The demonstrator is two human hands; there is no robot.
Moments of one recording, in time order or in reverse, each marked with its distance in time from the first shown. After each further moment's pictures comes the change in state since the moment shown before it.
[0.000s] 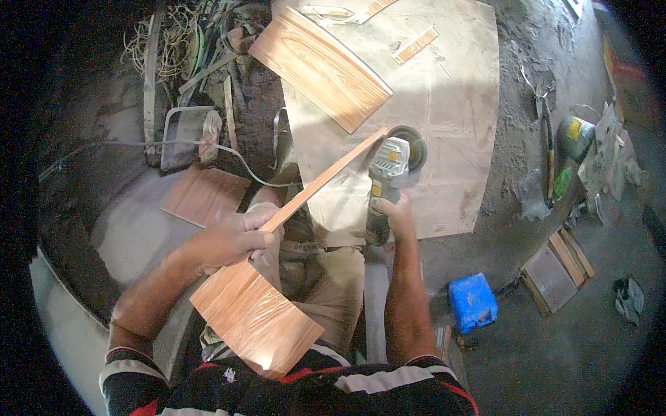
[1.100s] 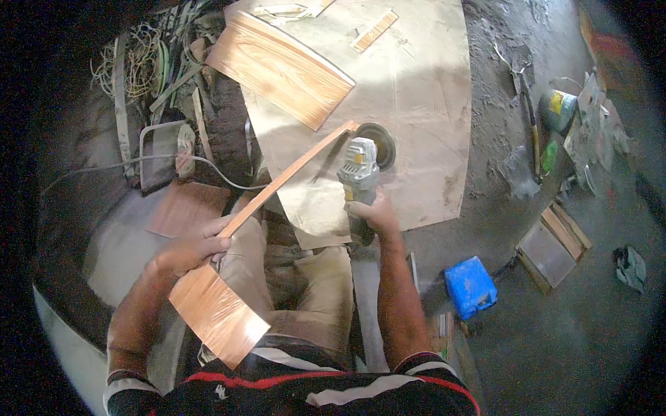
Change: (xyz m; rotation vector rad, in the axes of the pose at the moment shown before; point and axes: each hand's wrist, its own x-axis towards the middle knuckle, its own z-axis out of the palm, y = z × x) left_hand 0.018 -0.044 -0.033 -0.035 0.011 -0.043; right_hand -0.009 0.003 -0.016 -0.079 -0.016 0.094
